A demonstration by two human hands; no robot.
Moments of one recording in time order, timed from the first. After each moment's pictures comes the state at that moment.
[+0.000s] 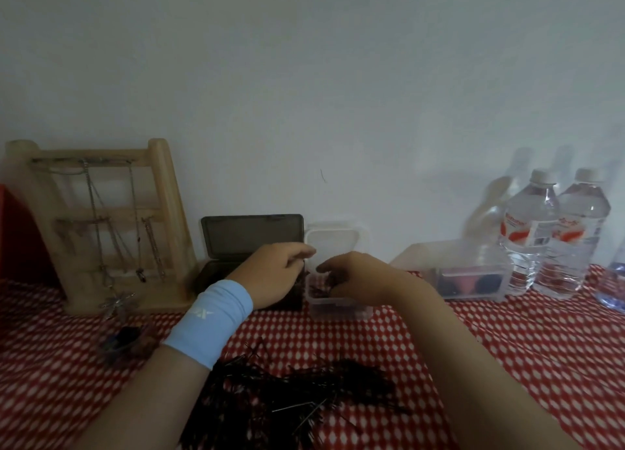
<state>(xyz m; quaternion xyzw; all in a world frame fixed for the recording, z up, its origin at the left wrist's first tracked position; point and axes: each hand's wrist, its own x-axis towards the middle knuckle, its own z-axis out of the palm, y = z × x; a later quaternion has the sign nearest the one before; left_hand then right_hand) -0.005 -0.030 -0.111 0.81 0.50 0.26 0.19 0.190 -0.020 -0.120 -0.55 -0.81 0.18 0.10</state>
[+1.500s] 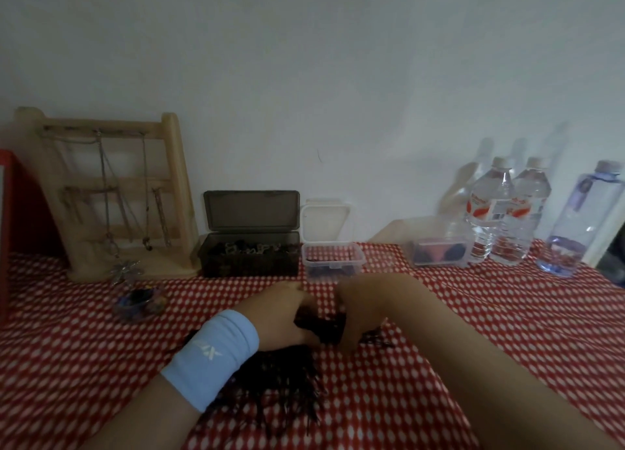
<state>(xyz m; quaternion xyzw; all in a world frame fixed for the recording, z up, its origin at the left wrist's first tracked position) -0.015 -0.111 -0.161 0.89 0.42 0.09 0.14 0.160 -0.129 -0.107 -0.58 -0.78 0.14 -0.19</state>
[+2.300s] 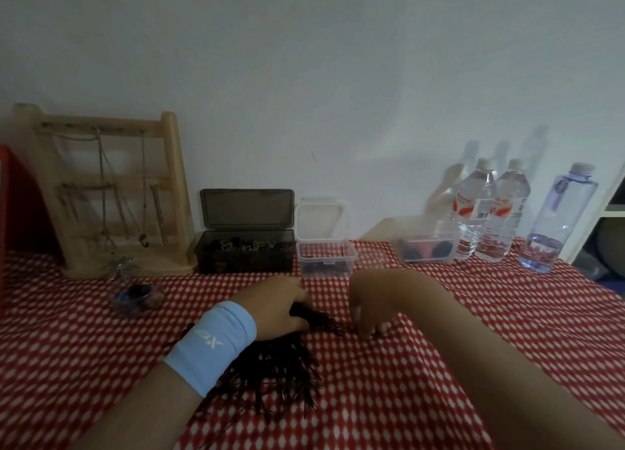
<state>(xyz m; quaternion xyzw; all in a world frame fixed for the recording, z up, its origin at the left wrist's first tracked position) -0.018 -0.110 -0.160 0.91 0.40 0.07 0.11 0.185 -0.136 -0.112 -0.62 -0.75 0.16 -0.17</state>
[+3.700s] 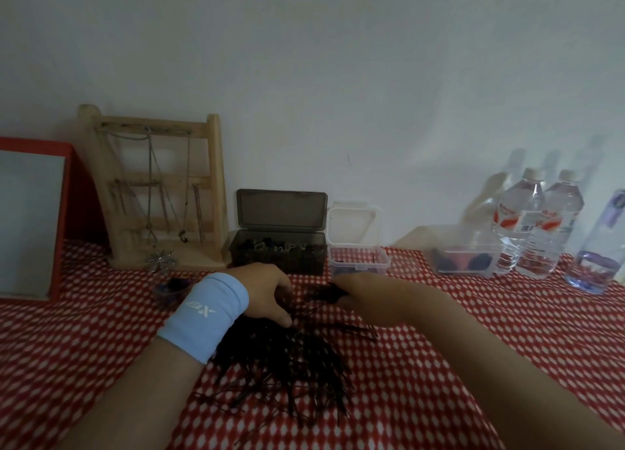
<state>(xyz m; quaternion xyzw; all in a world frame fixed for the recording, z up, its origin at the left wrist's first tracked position) -0.075 -0.094 -0.128 0.83 0.53 -0.06 0.15 0.150 -0.107 -0.136 -0.51 -0.85 0.13 -0.01</state>
